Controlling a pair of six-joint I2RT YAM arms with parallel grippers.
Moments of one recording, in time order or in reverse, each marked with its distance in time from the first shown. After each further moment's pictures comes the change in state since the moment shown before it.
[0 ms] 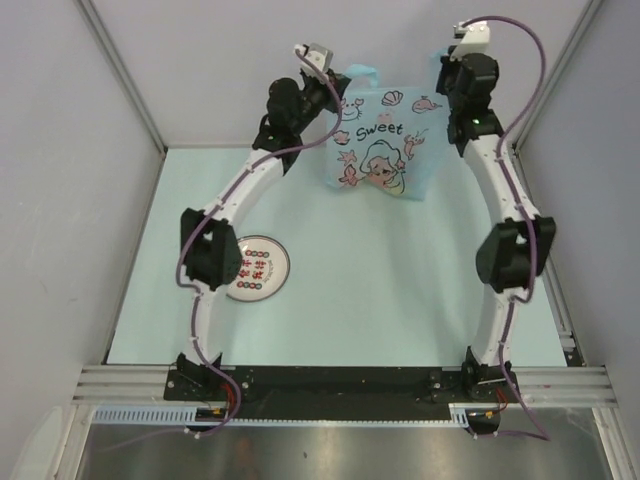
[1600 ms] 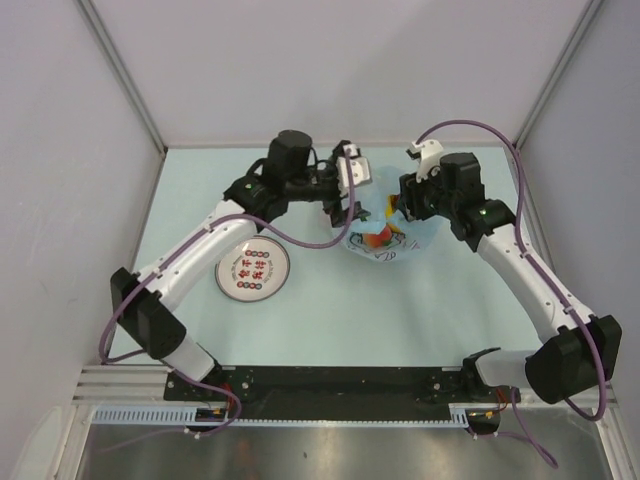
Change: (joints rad) left arm -0.218 -0.694 -0.663 -0.643 0.355 0.618; right arm 0.232 -0.805 -0.938 -0.438 -0.315 -0.039
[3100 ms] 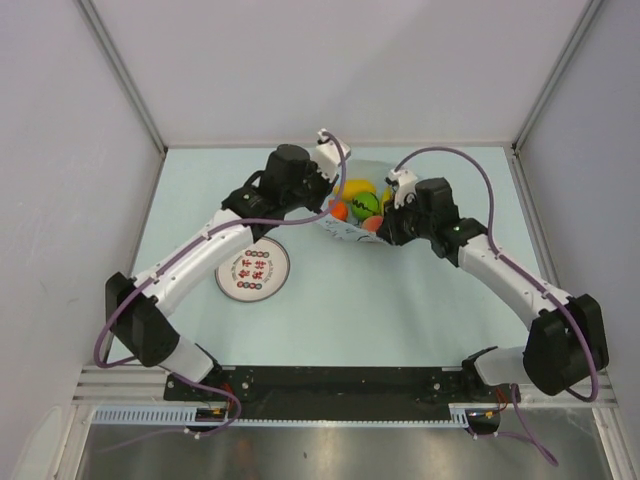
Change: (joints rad) left arm -0.030 -0.029 -0.096 -0.026 -0.576 -0.373; right arm 0.071 0.038 -0.215 0.191 -0.152 0.147
